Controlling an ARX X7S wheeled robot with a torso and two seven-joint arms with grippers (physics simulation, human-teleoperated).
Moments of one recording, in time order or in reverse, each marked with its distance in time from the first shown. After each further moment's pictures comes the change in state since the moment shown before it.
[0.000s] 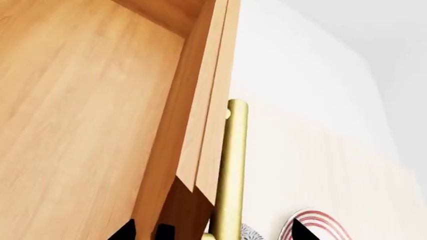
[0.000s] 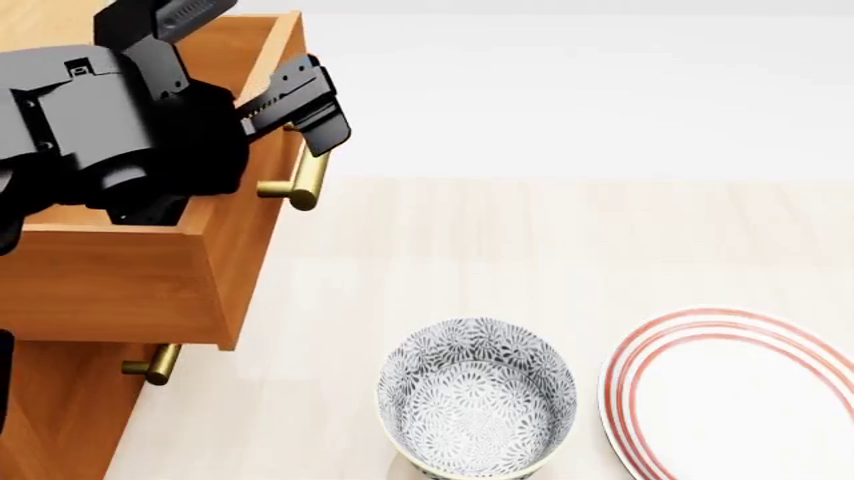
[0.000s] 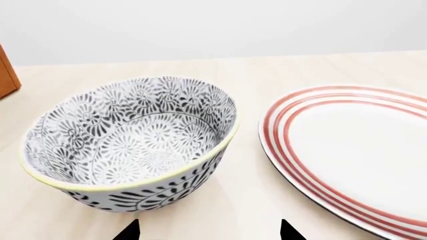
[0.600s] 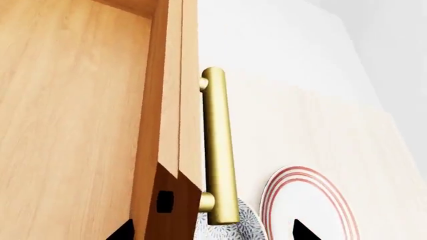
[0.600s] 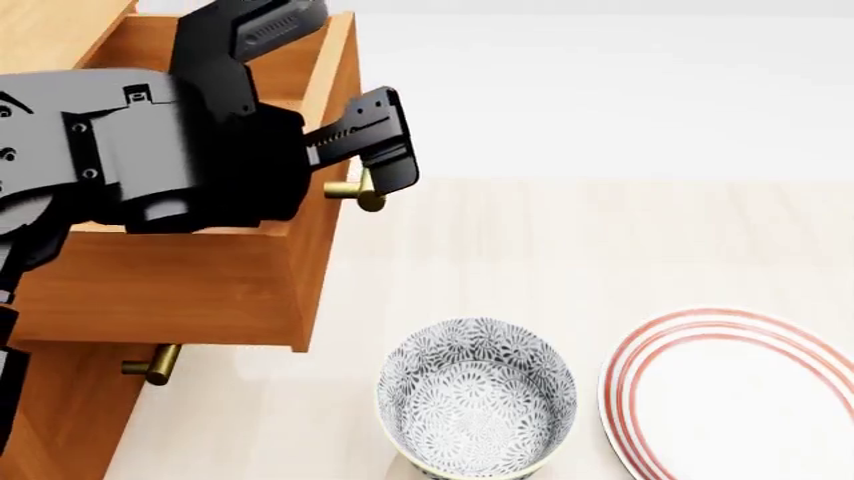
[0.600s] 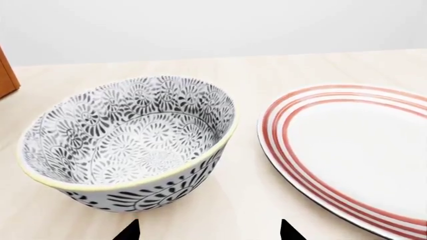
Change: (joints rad) left arm 0.017 -0.003 0.278 0.097 -0.265 -0.001 -0.004; right arm 0.000 0.005 -0.003 -0.002 0.010 0.000 0.004
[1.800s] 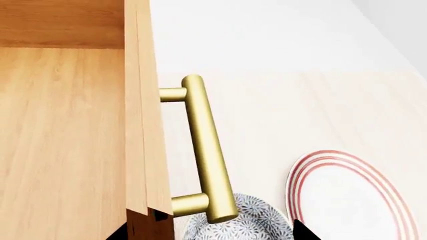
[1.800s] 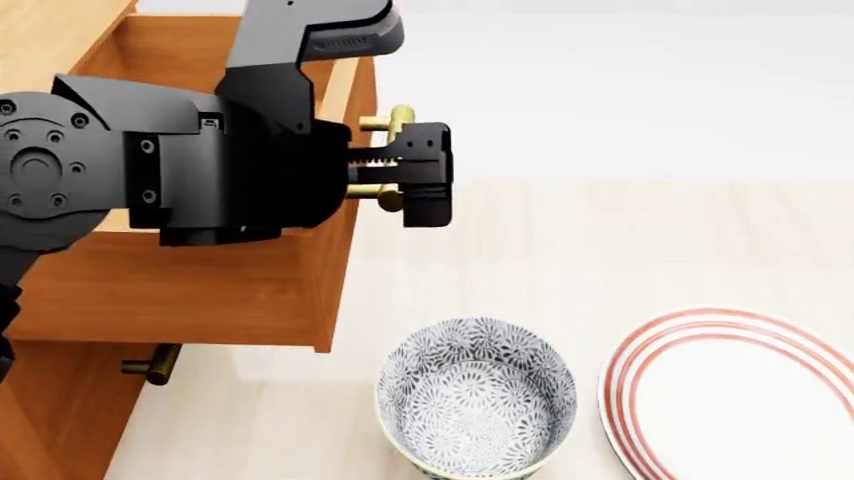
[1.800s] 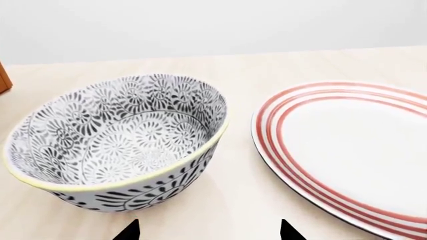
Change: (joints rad) left arm -0.099 -0.037 0.496 0.063 -0.168 0.117 0.107; right arm 0.005 0.012 -0.002 0.009 0.018 -0.003 0.006
